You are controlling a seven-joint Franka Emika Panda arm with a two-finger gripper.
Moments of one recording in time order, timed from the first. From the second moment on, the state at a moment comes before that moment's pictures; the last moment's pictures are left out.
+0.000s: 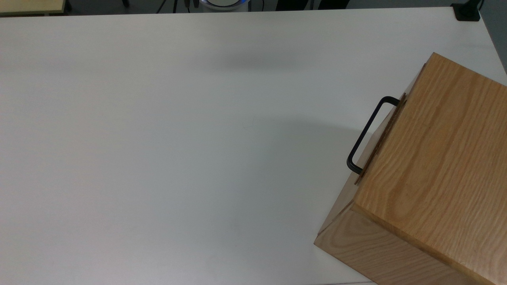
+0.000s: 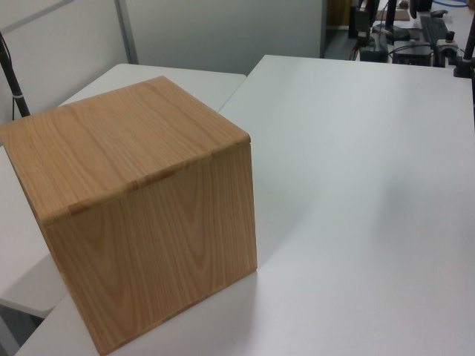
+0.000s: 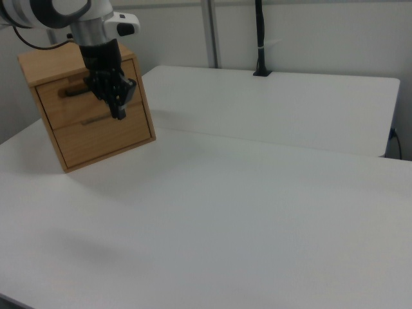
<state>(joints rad) -0.03 -0.07 0.01 -1.61 0.02 1.58 -0.01</state>
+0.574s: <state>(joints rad) -0.02 -0.06 0.02 -1.63 -0.01 1.58 -0.02</state>
